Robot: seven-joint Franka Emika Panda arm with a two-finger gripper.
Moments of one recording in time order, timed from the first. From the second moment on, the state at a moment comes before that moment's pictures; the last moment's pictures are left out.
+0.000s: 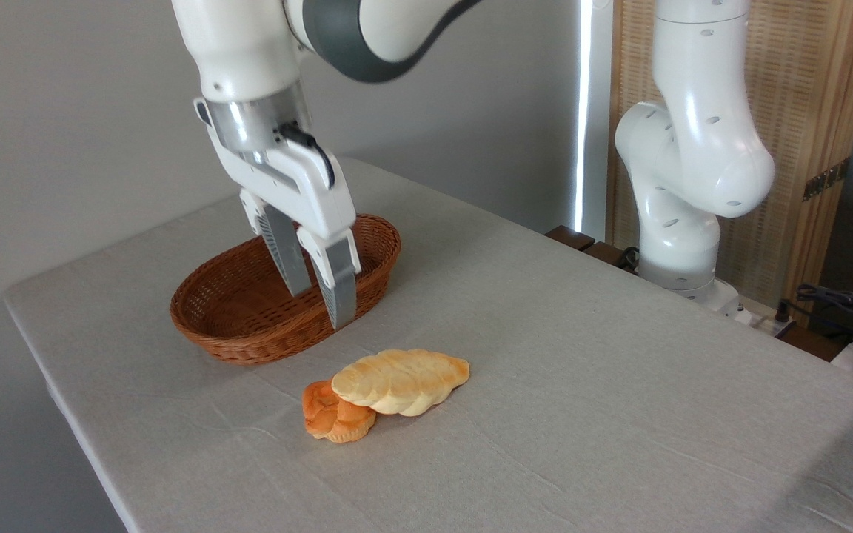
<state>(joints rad) -0.31 0.02 0.16 -1.79 -0.04 1.77 0.66</state>
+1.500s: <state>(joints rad) -0.32 -0.12 0.28 -2.17 -0.07 2.01 0.89</state>
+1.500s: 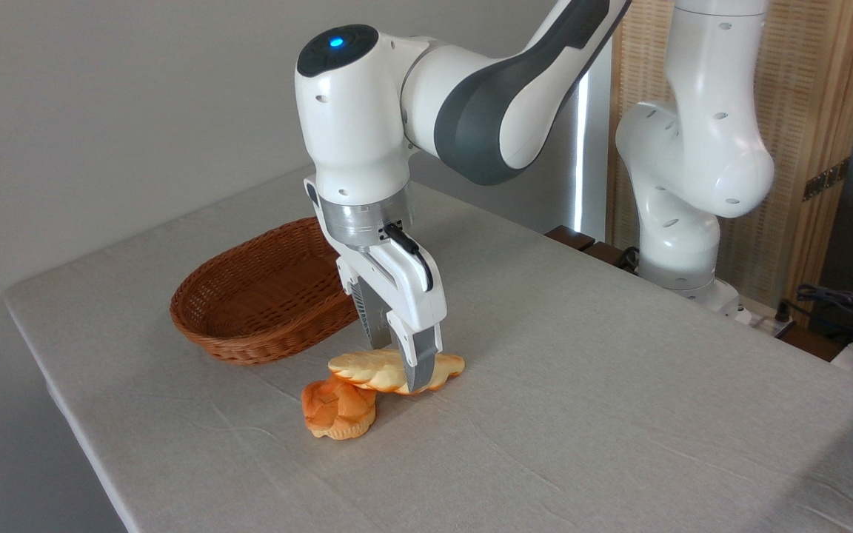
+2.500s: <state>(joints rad) -0.32 -0.12 0.28 -2.17 -0.07 2.01 0.89</state>
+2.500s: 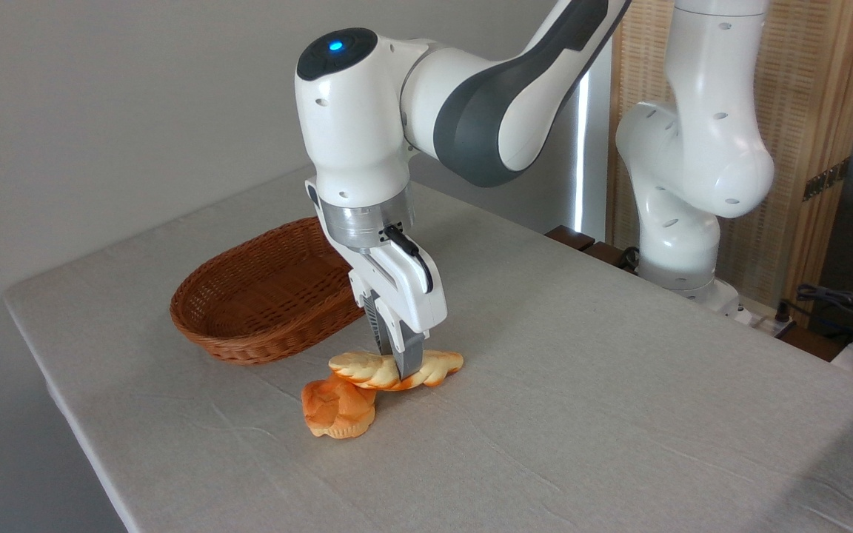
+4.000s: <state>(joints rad) -0.33 -0.07 -0.06 -2.02 -0.30 2.02 0.70</state>
